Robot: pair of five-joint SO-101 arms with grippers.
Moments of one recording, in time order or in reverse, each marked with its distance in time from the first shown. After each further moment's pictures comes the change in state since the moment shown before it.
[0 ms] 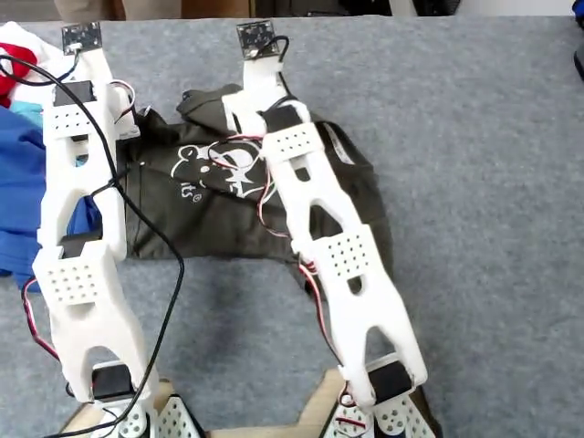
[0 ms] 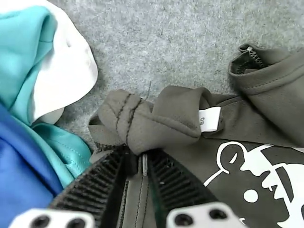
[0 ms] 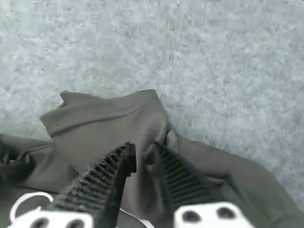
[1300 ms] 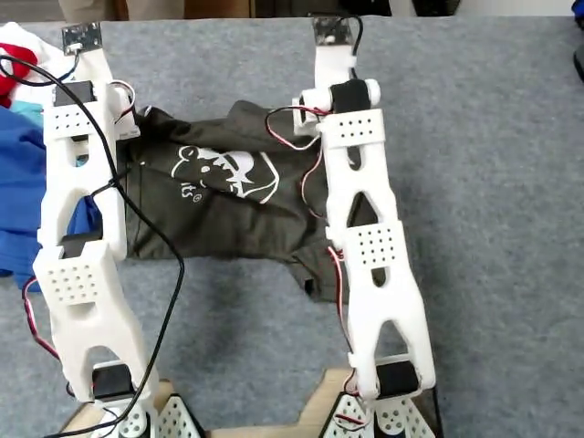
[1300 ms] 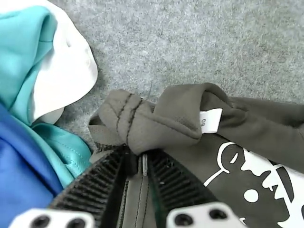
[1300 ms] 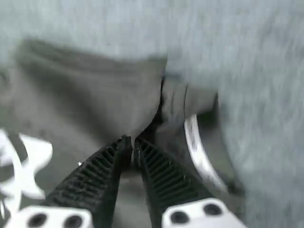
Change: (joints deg) left arm 0.0 0.0 0.0 0.0 0.0; right arm 11.9 3.3 -26.4 47.5 0.7
